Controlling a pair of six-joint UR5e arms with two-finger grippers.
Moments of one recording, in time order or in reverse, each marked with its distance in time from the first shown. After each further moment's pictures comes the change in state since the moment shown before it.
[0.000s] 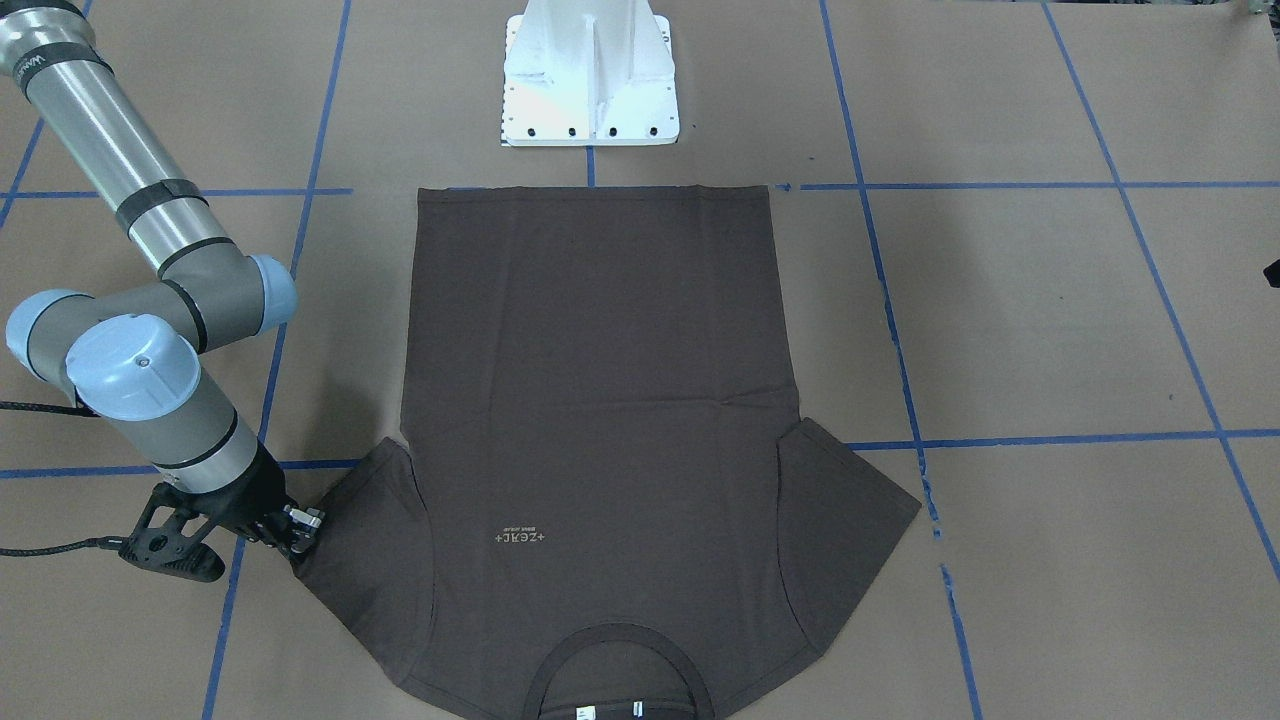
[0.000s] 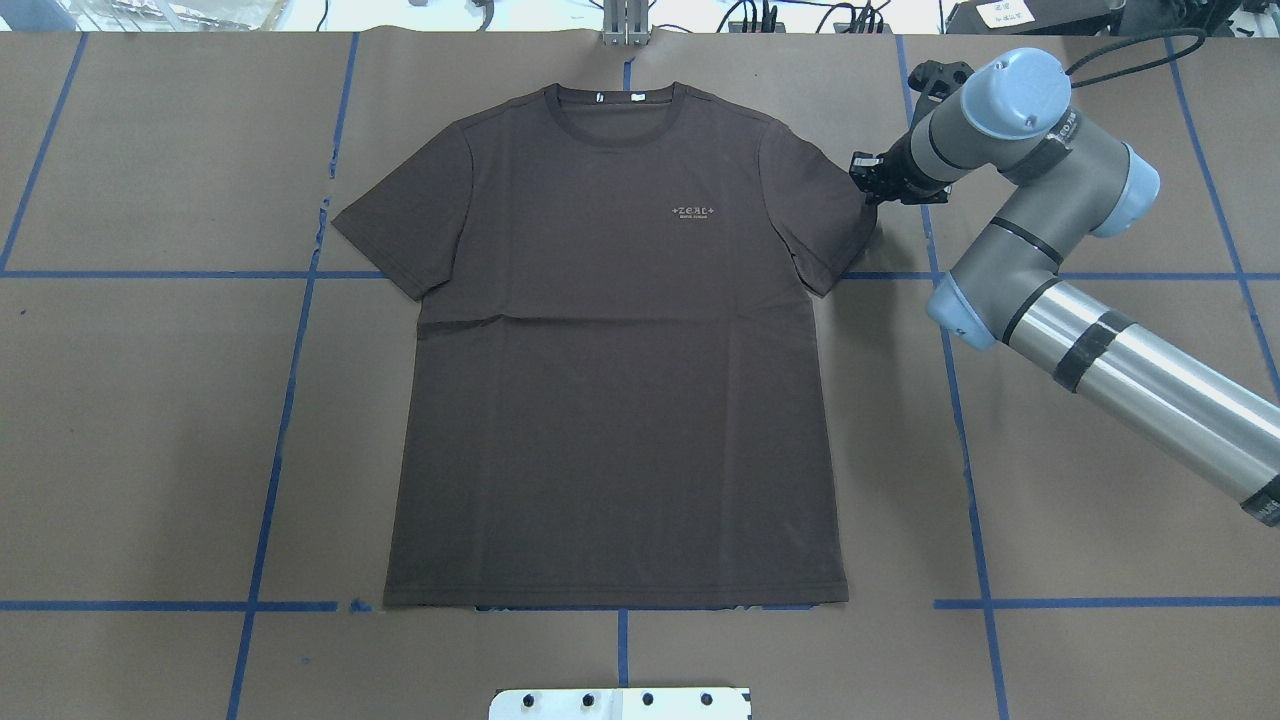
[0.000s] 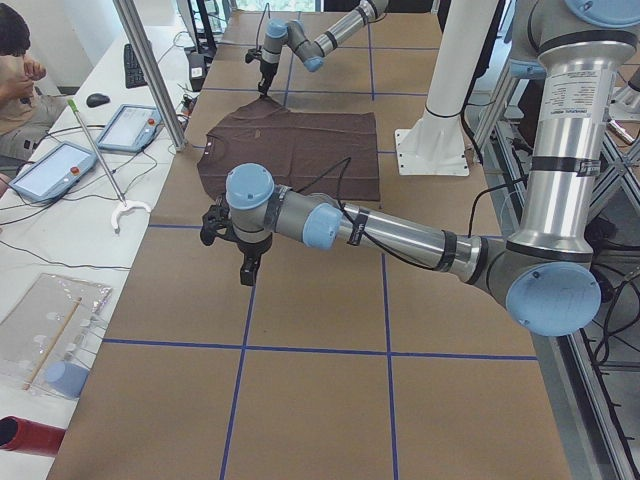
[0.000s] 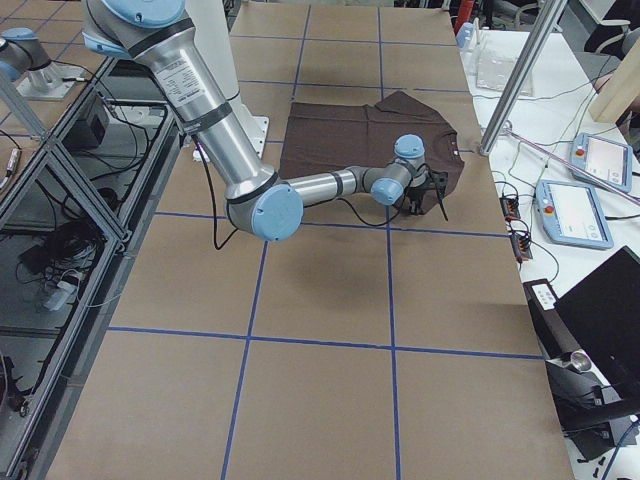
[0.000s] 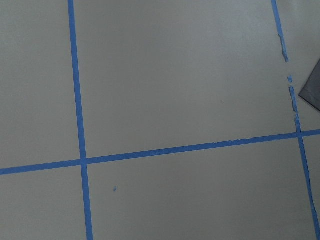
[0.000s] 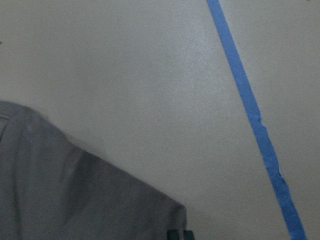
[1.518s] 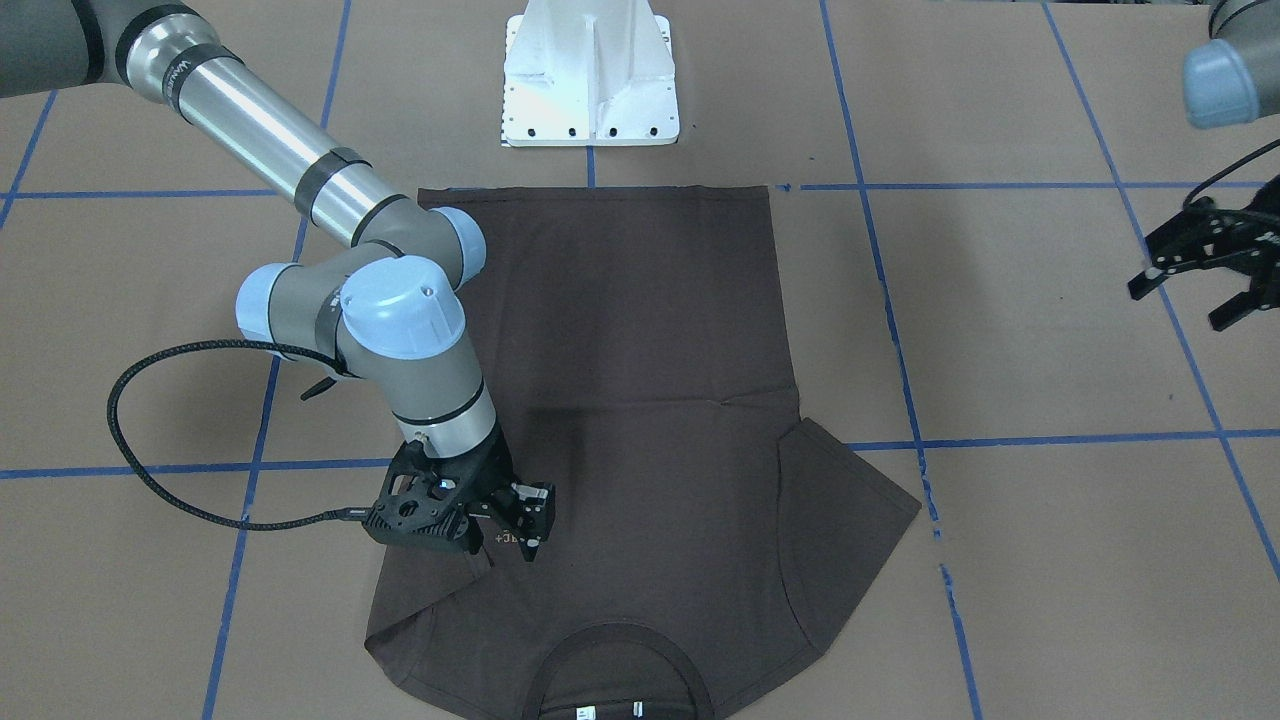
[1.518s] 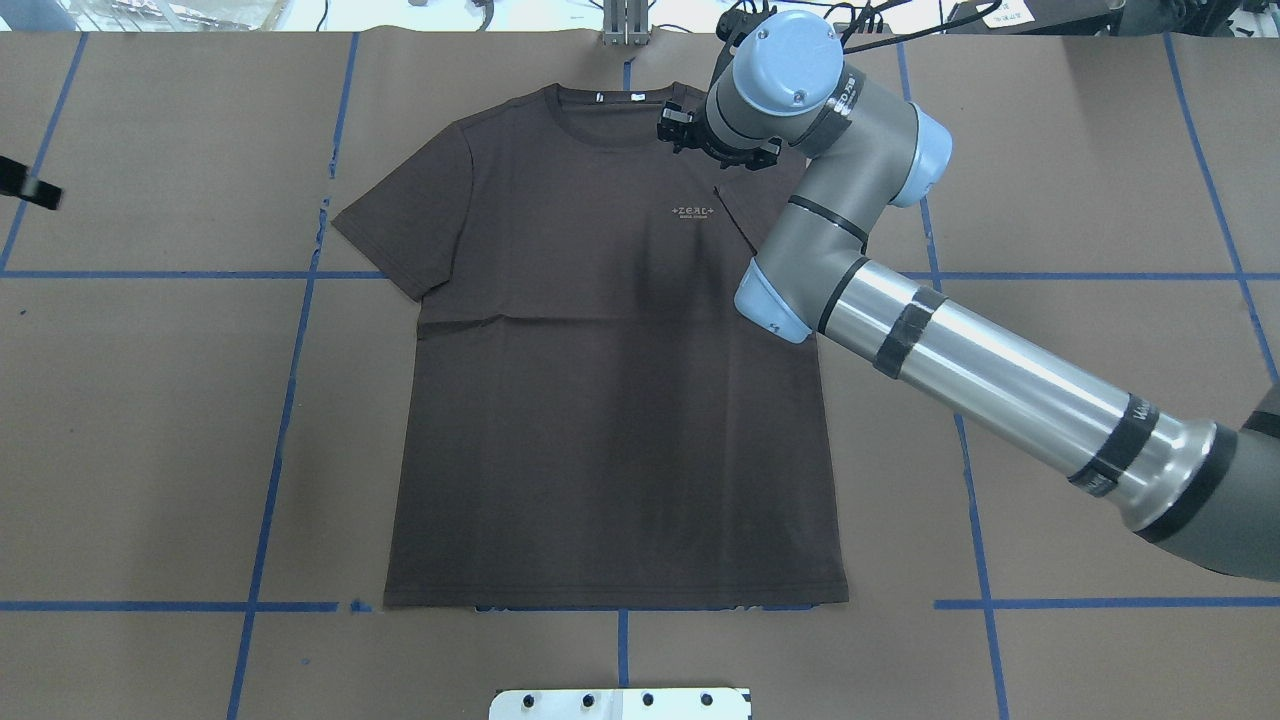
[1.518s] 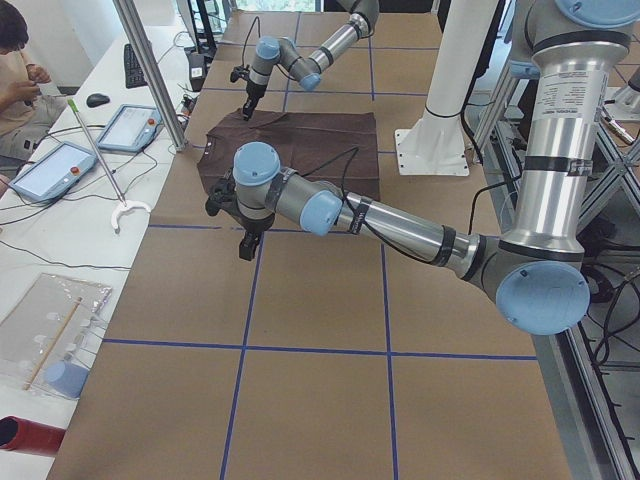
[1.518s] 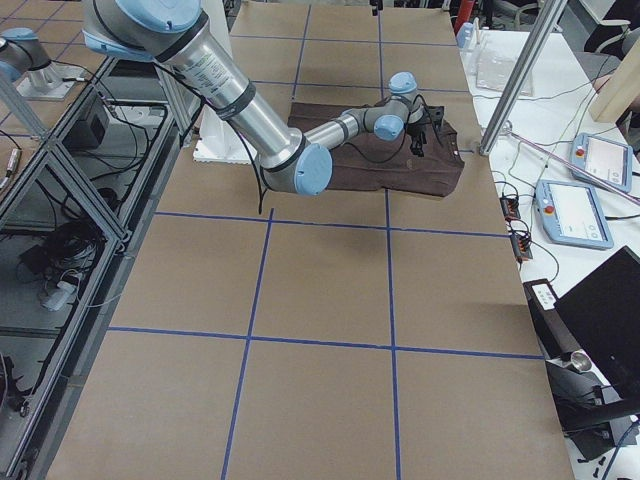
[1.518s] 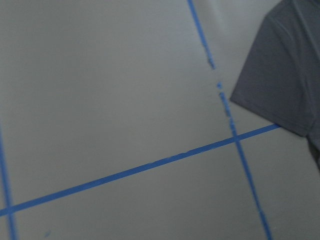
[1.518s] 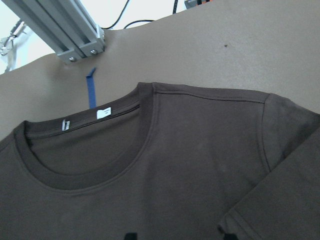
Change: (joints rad) left arm 0.226 -0.090 0.011 -0.329 -0.005 -0.306; right arm -0.127 0.253 0.030 -0.106 -0.161 0.125
